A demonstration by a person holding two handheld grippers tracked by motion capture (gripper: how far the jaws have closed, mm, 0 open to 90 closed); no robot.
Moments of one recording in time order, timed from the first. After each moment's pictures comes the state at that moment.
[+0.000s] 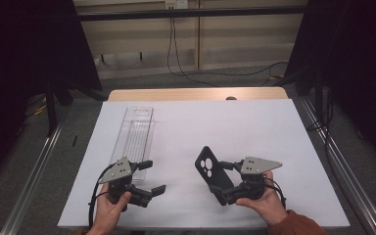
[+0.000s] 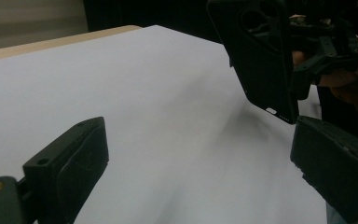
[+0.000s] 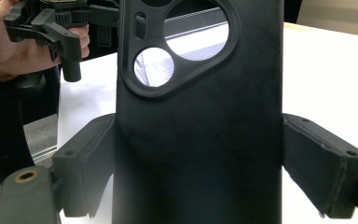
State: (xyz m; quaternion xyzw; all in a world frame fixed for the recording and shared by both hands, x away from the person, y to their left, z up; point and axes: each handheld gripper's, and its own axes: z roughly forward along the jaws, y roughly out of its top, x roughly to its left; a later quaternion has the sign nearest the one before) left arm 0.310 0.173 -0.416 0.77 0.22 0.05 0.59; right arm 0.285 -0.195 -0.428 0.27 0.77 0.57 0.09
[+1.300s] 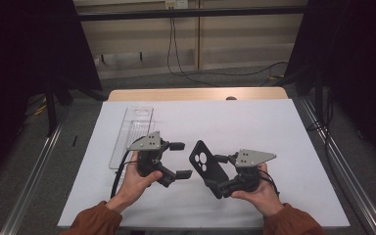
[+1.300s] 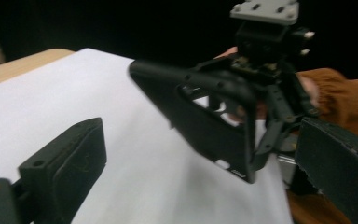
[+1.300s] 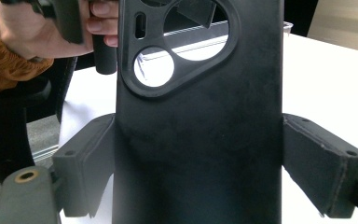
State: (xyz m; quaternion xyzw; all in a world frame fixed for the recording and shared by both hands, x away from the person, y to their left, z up) left arm 0.362 0.102 -0.379 0.79 0.11 -0.05 0.61; right arm 0.302 -0.185 -0.417 0.24 0.77 0.58 0.09
